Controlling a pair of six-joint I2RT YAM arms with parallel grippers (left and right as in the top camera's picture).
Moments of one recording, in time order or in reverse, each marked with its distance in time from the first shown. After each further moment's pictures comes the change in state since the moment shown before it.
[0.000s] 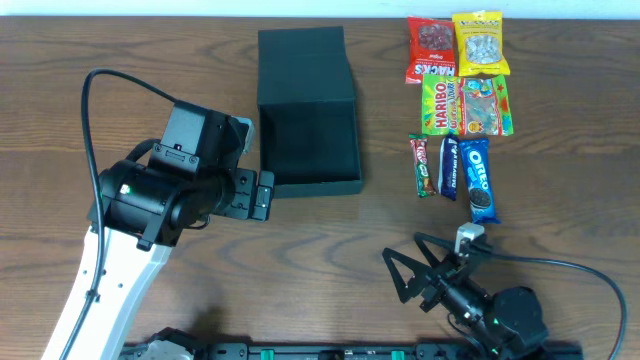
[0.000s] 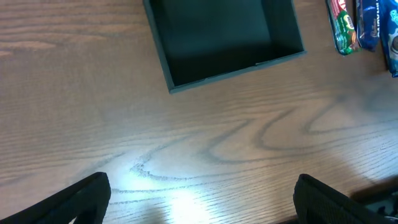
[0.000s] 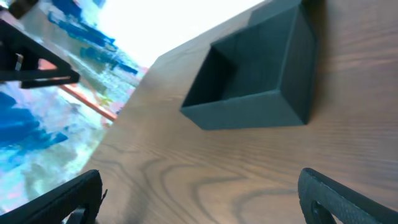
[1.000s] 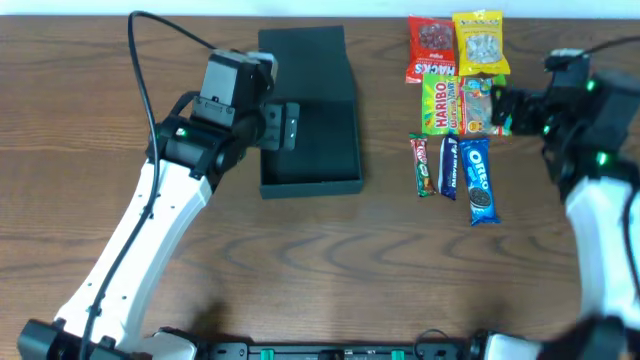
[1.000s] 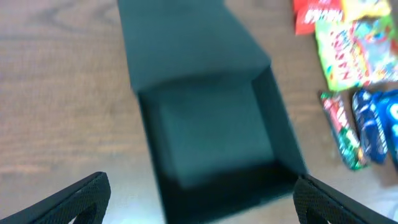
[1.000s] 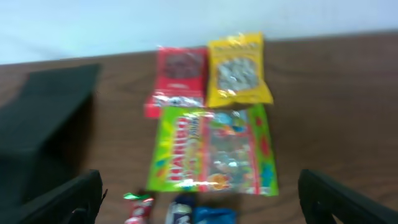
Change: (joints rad) left arm 0.000 0.242 -0.003 0.524 -0.069 -0.034; right arm -0.700 1.466 0.966 0.049 -0.001 -0.727
